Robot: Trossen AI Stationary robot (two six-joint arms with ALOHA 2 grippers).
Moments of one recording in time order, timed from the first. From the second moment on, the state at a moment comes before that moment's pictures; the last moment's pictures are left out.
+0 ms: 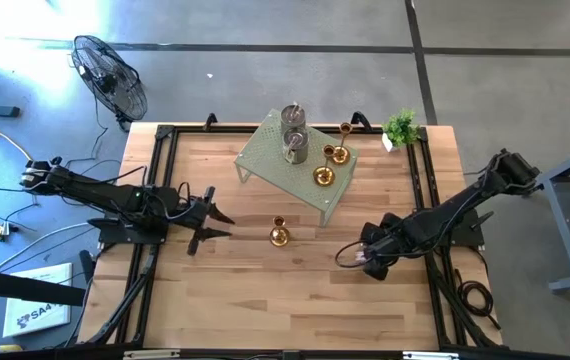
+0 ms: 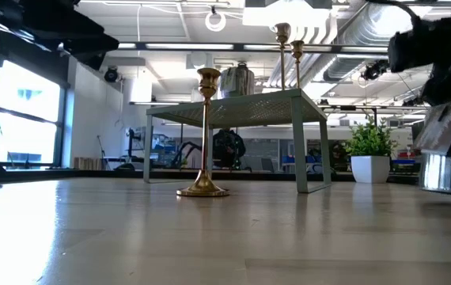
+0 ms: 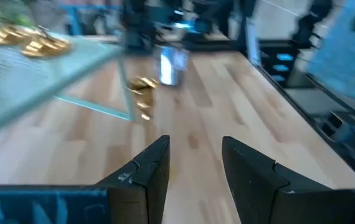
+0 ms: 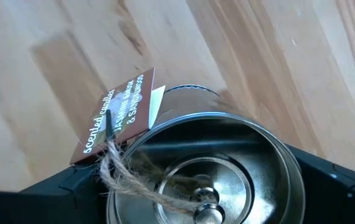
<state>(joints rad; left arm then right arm) -0.20 0.66 0.38 0.06 -0.05 -0.05 0.51 1.29 0.77 -0.83 0.18 0.97</state>
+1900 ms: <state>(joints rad) -0.20 0.76 0.43 0.14 -0.07 -0.29 0.42 1.46 1.26 -0.83 0.32 0.54</state>
